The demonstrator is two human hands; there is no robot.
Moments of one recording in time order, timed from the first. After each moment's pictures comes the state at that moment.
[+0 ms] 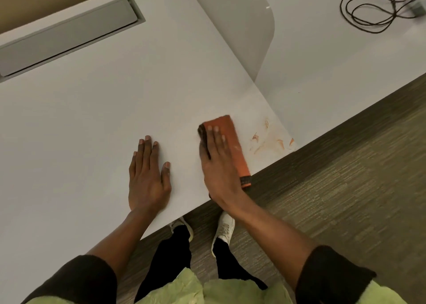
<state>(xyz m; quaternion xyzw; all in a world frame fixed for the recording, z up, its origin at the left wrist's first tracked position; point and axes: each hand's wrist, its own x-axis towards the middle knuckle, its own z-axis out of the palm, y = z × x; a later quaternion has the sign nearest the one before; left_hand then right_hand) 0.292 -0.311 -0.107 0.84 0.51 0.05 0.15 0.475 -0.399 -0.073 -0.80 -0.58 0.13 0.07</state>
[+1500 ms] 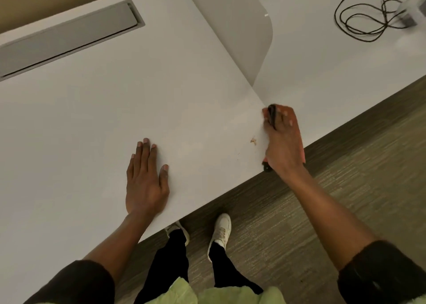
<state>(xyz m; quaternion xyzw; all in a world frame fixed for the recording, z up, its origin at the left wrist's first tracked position) 0.289 -0.312 -0.106 0.84 0.51 0.05 0.15 0.626 -0.430 -0.056 -0.87 -0.48 0.10 0.05</state>
